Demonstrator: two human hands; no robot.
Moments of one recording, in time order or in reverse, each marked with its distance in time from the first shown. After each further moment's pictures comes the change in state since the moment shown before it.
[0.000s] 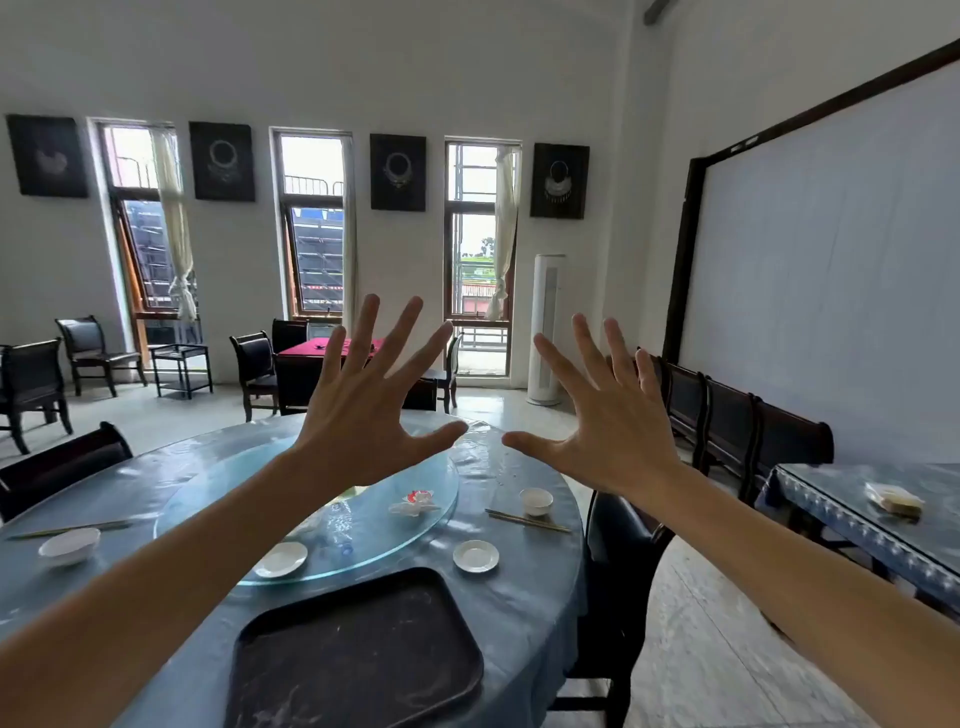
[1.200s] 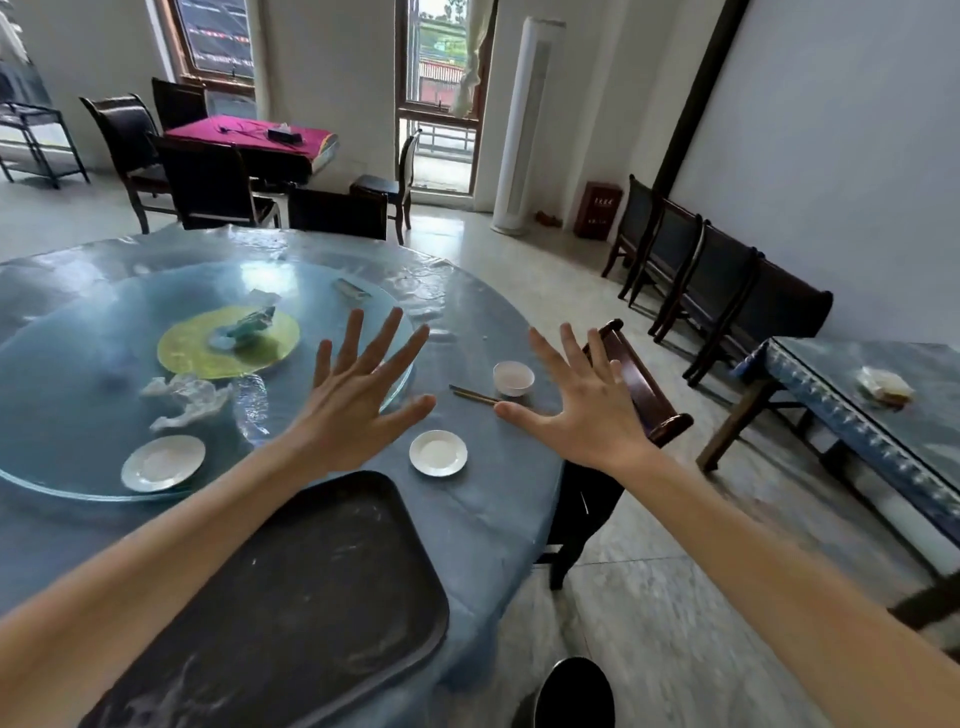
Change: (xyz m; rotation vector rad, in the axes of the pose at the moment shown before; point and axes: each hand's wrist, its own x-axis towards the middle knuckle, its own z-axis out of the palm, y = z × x) left_hand 0.006 -0.060 0.372 -0.525 -0.553 -0.188; right_hand 0.091 0.093 0.324 0.205 -0.561 0.248
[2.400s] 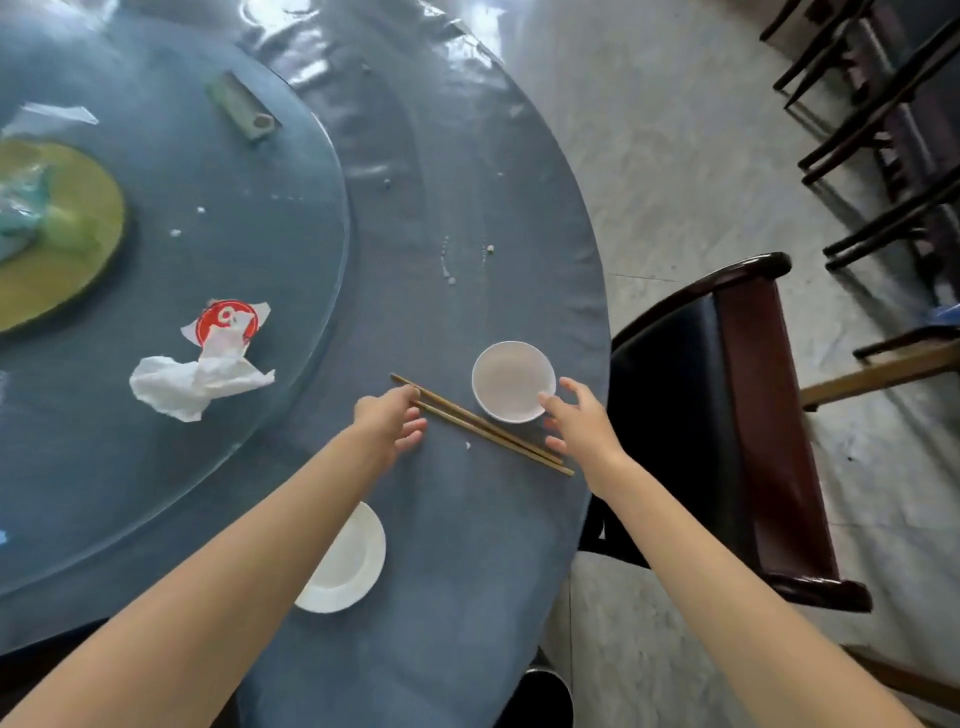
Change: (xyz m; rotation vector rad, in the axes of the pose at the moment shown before) left_hand 0.362 -0.121 0.415 -1.109 -0.149 -1.699; right_hand 0.386 0.288 0.296 0.966 -0.480 0.889
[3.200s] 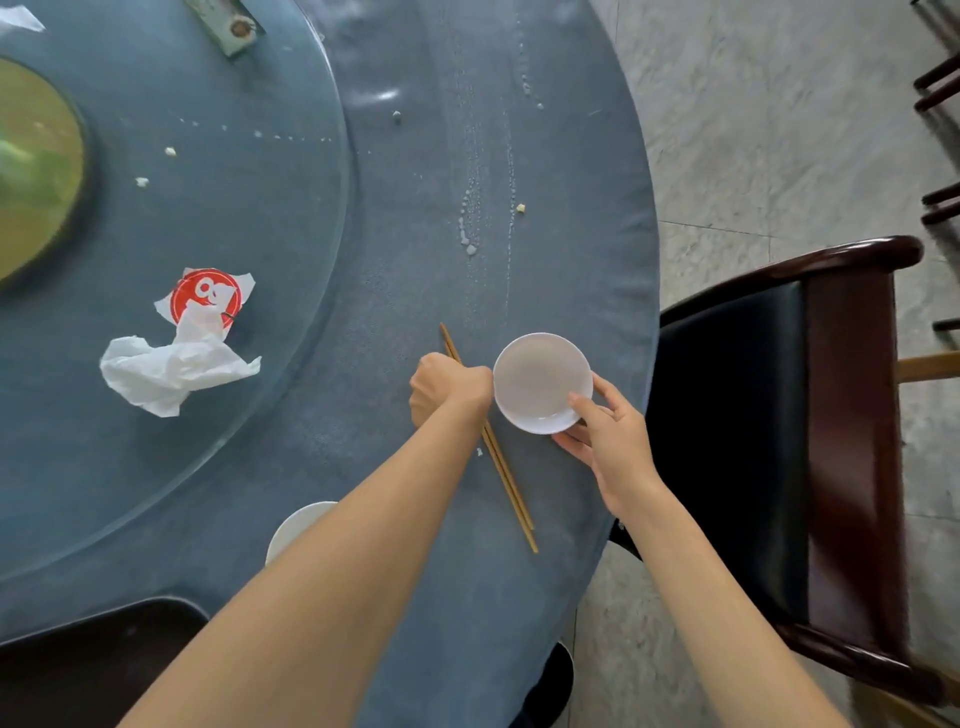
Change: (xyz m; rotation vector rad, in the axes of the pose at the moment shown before) left_hand 0.024 0.026 0.091 0.541 0.360 0.044; right_hand 0.043 0.009 0.004 0.324 -0.013 0.049
